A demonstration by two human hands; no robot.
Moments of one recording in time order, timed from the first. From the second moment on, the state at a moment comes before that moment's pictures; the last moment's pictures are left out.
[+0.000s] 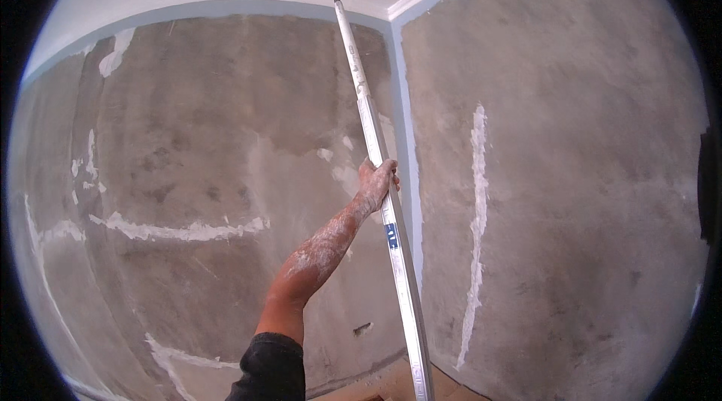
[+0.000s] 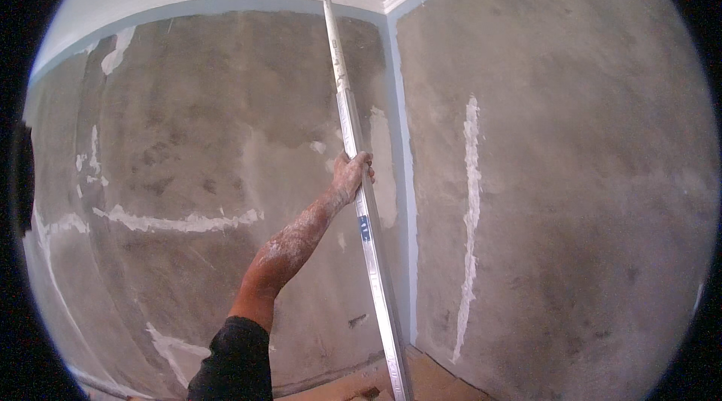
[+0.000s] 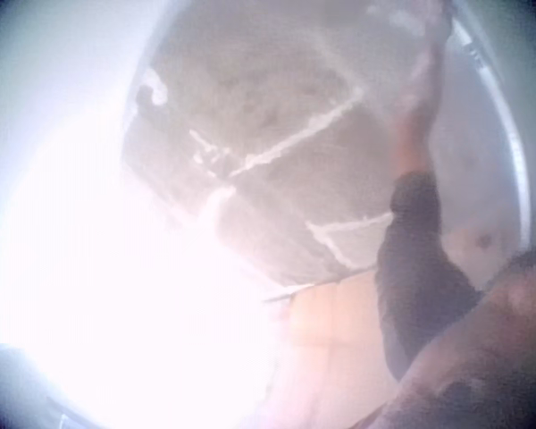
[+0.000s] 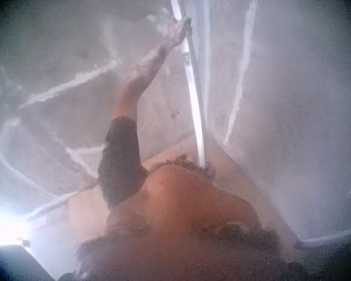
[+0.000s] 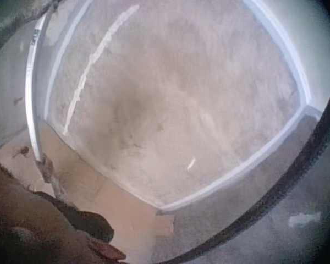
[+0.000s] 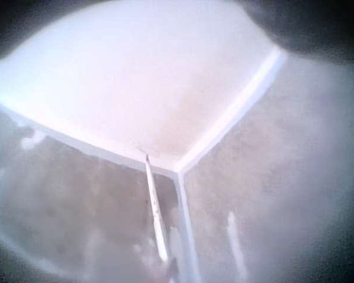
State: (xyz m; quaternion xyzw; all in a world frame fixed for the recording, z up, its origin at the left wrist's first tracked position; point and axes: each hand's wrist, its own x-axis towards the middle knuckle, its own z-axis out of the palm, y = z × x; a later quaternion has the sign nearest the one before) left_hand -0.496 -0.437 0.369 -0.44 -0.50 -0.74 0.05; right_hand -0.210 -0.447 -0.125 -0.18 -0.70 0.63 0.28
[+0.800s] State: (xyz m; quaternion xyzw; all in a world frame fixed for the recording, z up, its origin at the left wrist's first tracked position) left_hand -0.618 -0.431 0.415 -0.44 -0.53 -0.72 0.04; right_hand -0.369 -0.405 -0.030 -0.14 -0.72 0.57 0.38
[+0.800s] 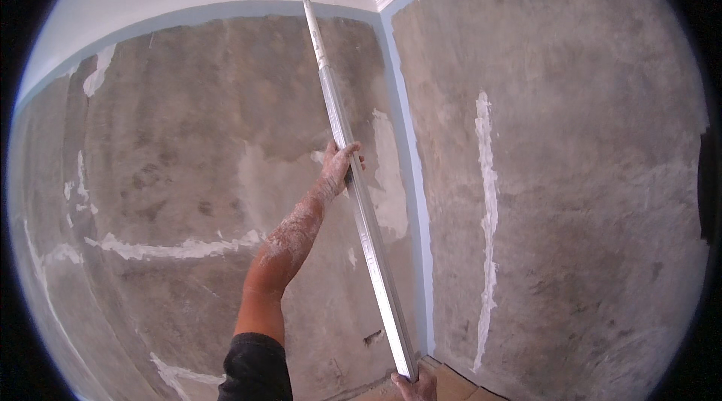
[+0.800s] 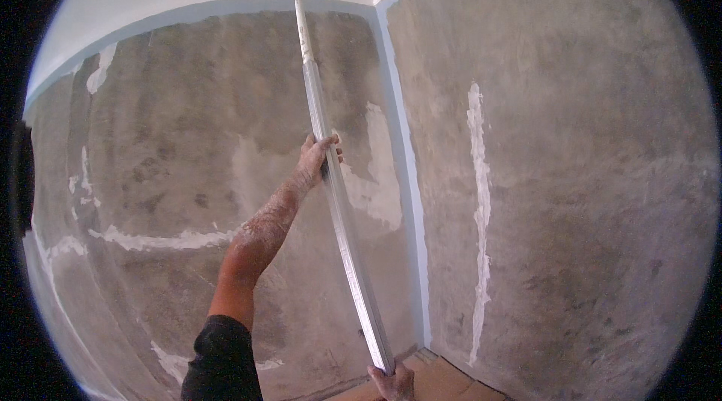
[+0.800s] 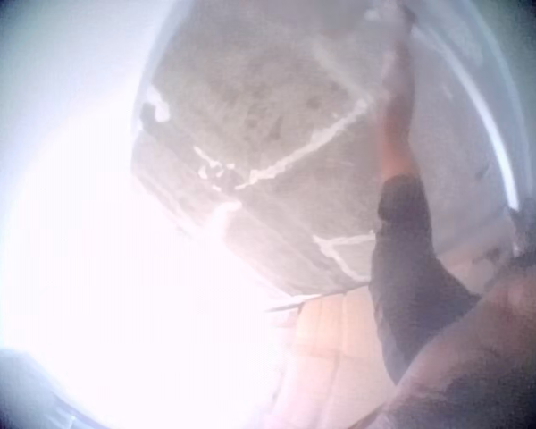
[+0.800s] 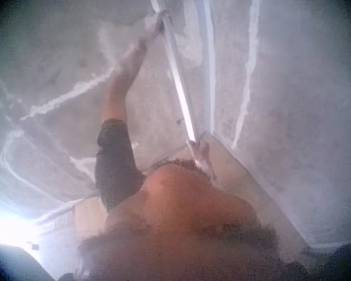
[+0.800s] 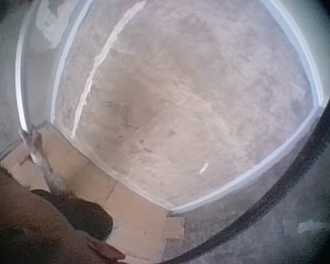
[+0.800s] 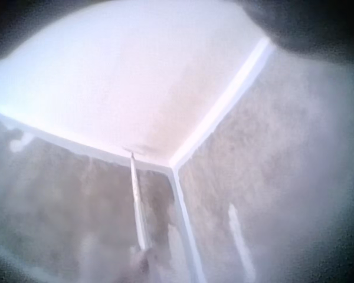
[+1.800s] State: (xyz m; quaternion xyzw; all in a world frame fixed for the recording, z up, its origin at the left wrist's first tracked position) left_hand -0.604 -0.412 0.462 -0.47 -0.54 -0.70 0.03; right_hand -0.377 -0.362 0.003 -0.15 -0.74 0.51 0.41
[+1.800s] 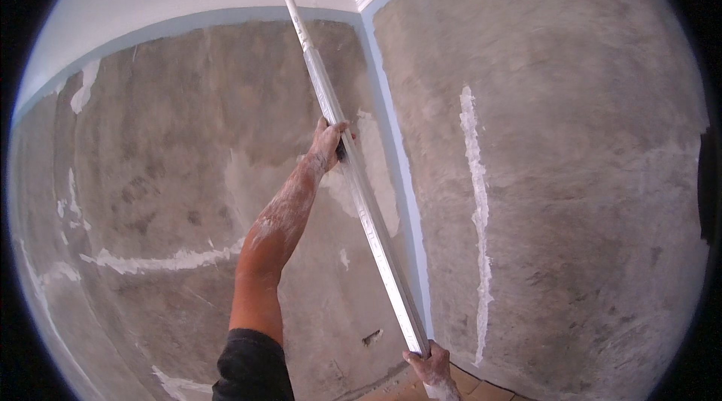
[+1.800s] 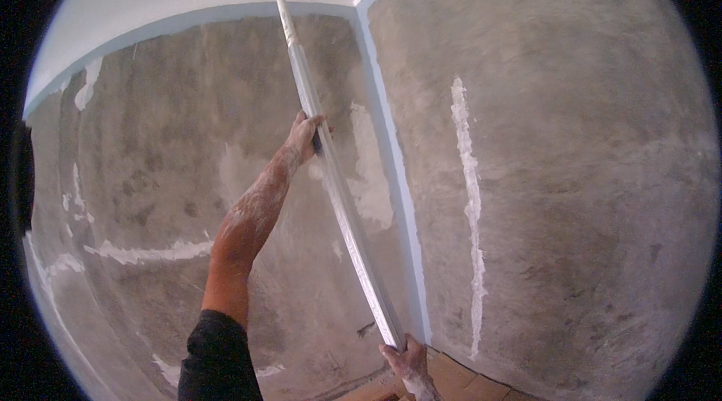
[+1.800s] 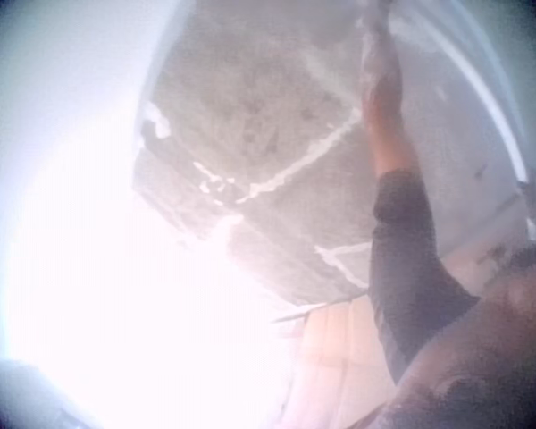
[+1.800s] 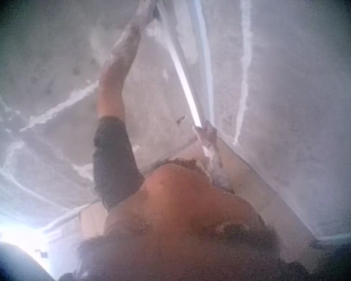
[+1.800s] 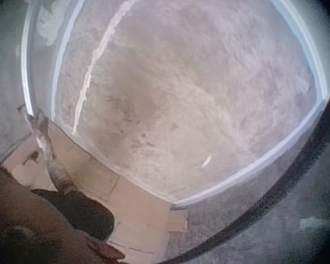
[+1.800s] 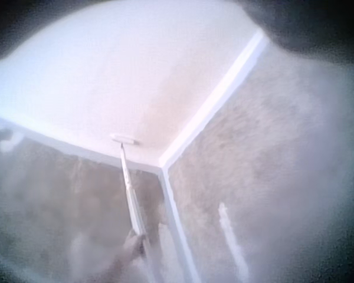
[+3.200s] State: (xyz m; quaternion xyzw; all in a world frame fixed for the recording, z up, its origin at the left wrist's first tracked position) left_hand -0.128 -0.332 0.445 -0.51 -0.52 -0.68 0.00; right_hand 0.038 -0.267 -0.062 -0.14 -0.67 0.64 0.36
